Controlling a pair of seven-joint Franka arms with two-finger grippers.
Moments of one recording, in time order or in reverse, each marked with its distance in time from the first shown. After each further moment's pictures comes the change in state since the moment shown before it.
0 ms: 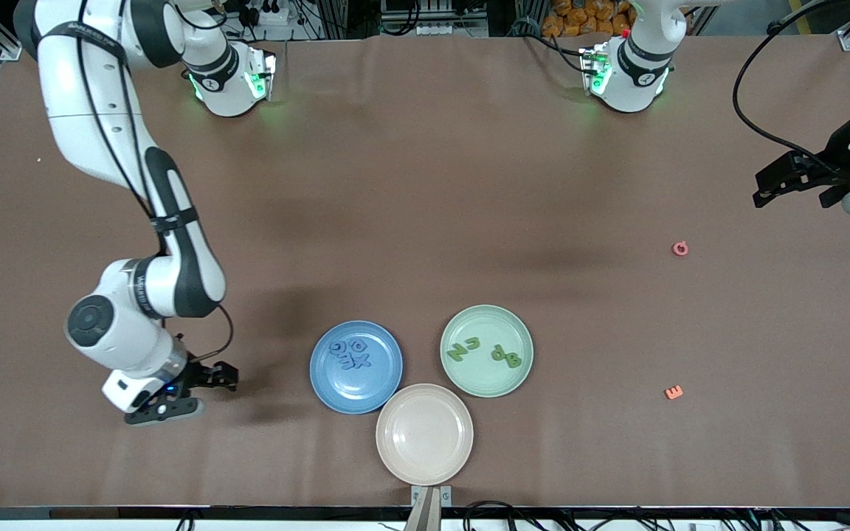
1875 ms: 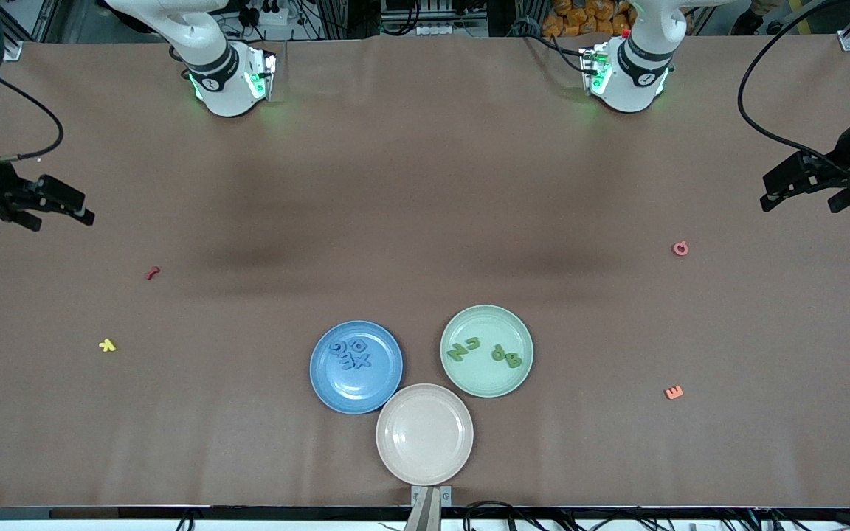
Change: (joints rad) left arm 0.004 -0.001 0.003 0.007 -0.002 0.035 0.025; right arm -0.141 -0.893 -0.032 -0.473 -0.033 -0.597 0.025
